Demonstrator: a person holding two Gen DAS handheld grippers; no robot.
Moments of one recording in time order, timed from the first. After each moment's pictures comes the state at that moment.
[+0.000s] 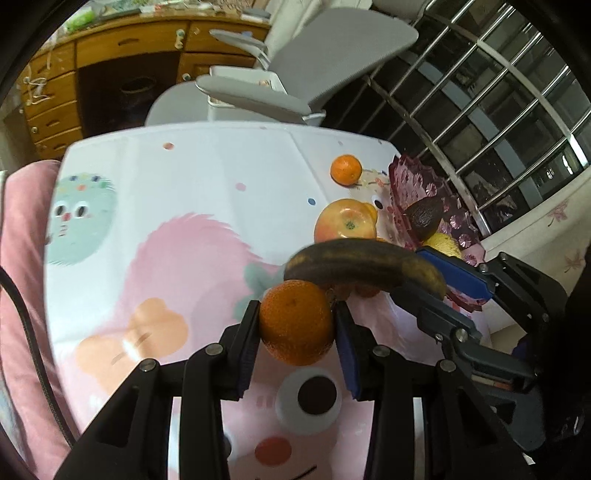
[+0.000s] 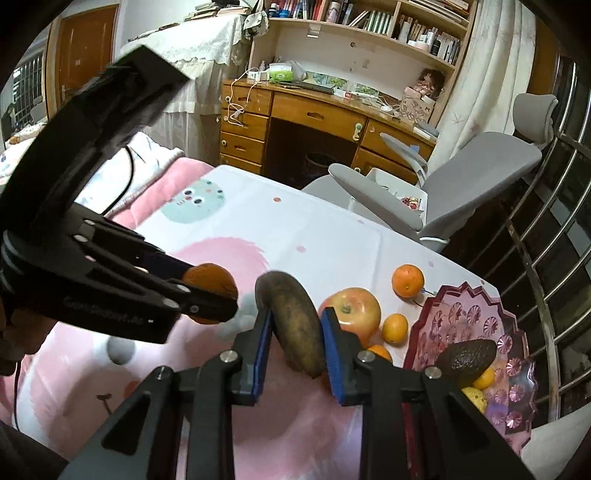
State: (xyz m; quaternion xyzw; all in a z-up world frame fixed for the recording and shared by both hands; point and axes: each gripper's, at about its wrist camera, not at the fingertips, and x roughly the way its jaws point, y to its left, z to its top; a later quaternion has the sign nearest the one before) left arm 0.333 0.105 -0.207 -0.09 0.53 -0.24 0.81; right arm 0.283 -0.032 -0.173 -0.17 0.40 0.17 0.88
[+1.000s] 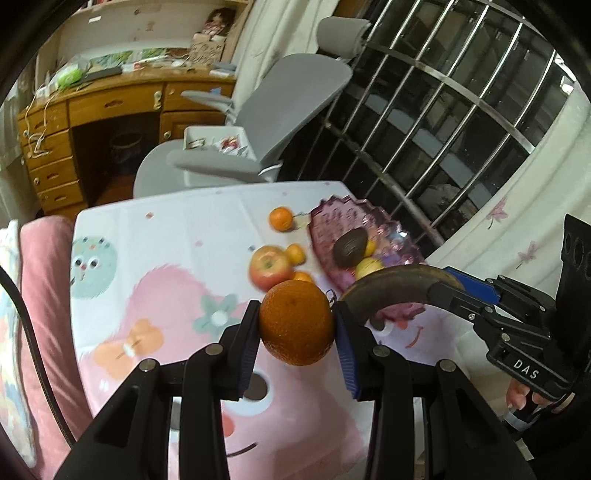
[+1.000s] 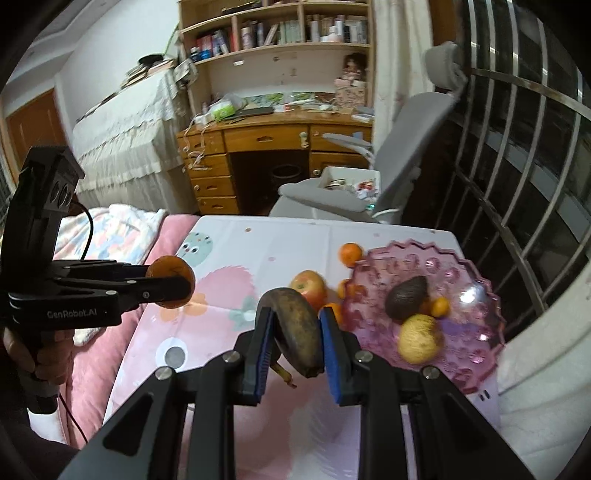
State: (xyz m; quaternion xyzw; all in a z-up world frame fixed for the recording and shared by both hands) left arm 0.275 0.063 -0.095 -0.07 0.46 -0.27 0.84; right arm 0.218 -0.129 -0.070 -0.01 0.41 0.11 0.90
